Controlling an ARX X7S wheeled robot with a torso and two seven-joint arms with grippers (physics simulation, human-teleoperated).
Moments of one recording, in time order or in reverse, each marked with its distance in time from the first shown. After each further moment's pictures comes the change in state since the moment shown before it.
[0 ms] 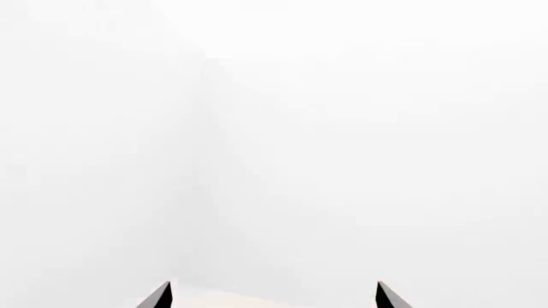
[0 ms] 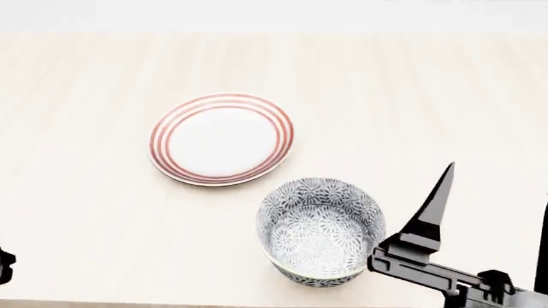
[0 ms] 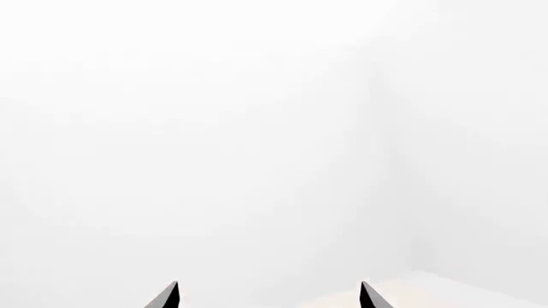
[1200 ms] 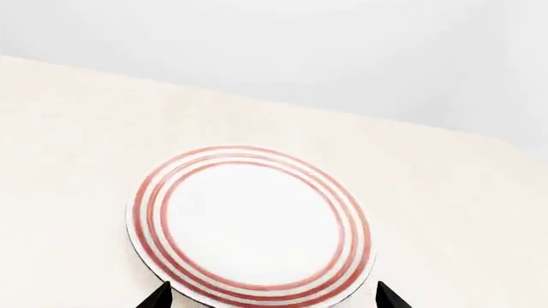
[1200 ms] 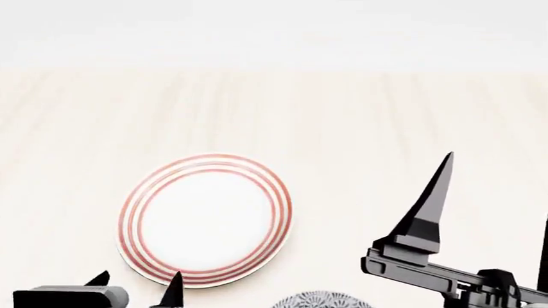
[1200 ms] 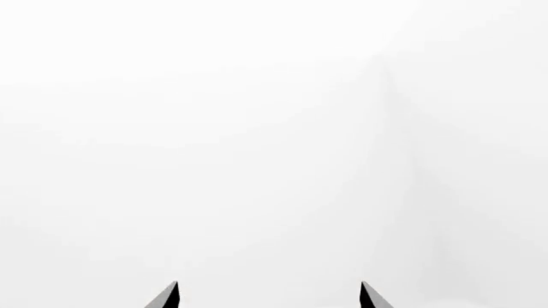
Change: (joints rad) left arm -0.063 0.017 0.289 -0.092 -0.326 -0.558 0.052; right arm -0.011 0.065 -0.053 -0.079 0.044 -0.014 0.060
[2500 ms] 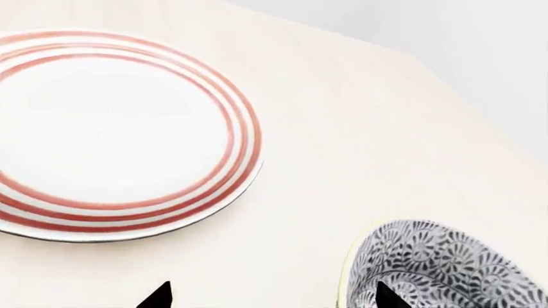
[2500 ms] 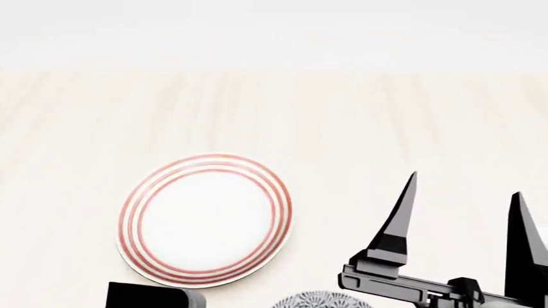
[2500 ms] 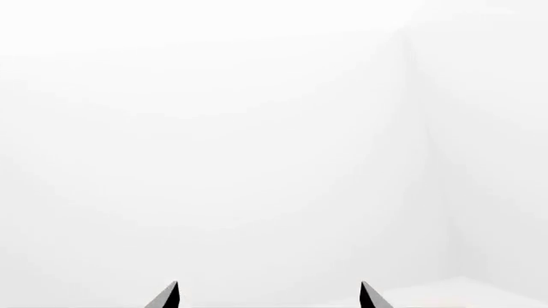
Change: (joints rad) left arm -0.136 0.019 0.127 -0.087 -0.286 -0.231 -0.086; right arm -0.024 0.039 -0.078 0.067 0.007 -0.030 0.014
